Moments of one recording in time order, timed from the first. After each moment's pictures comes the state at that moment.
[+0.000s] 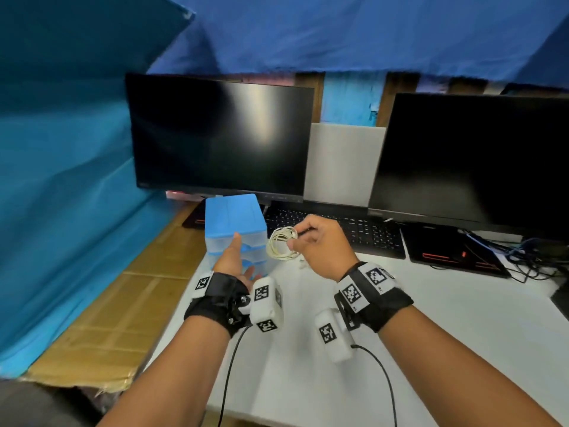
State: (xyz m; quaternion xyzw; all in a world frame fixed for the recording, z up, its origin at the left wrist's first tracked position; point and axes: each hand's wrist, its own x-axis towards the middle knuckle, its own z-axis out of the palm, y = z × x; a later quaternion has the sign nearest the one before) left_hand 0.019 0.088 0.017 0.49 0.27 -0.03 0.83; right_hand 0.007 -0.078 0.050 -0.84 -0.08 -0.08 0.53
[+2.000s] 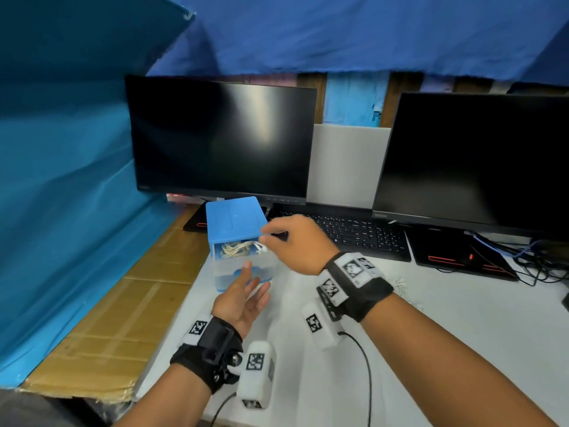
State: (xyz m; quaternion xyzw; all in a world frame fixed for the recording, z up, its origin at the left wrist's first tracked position) left_hand -0.013 0.093 -0.026 0.44 0.22 -0.05 0.87; right_hand 0.019 -0.043 0.066 -0.90 -0.24 -0.09 0.35
